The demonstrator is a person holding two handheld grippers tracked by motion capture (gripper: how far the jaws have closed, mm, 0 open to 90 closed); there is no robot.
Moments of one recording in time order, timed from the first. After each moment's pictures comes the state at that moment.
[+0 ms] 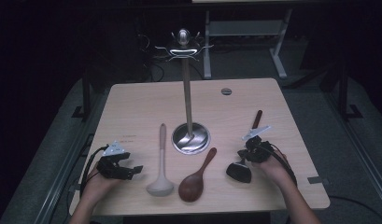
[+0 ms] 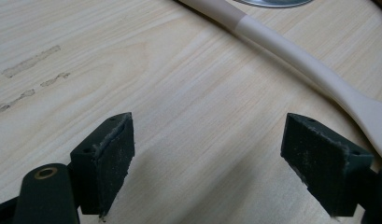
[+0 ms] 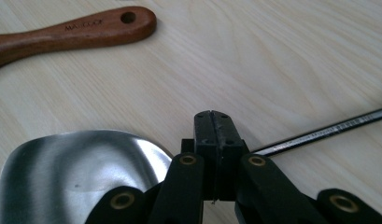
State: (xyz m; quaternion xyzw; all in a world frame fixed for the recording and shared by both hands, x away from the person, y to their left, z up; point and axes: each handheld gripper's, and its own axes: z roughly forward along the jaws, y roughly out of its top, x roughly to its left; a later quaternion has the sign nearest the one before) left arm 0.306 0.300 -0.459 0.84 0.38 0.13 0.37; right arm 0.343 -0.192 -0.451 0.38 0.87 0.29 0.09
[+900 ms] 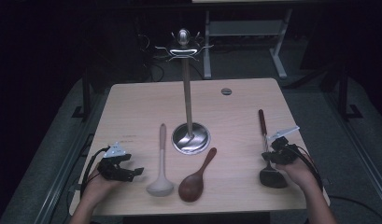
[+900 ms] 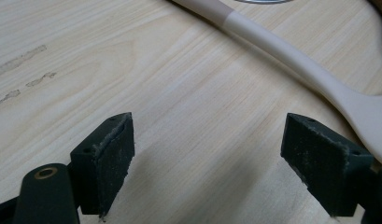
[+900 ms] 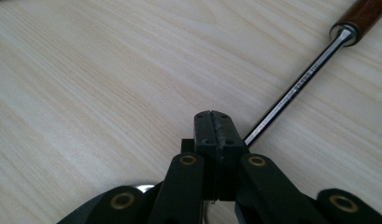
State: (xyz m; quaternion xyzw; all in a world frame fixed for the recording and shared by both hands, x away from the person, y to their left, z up) left arm 0.302 0.297 -0.459 0.85 0.36 0.12 0.36; right arm 0.332 -0.263 -0.447 0.44 0.85 0.27 0.09
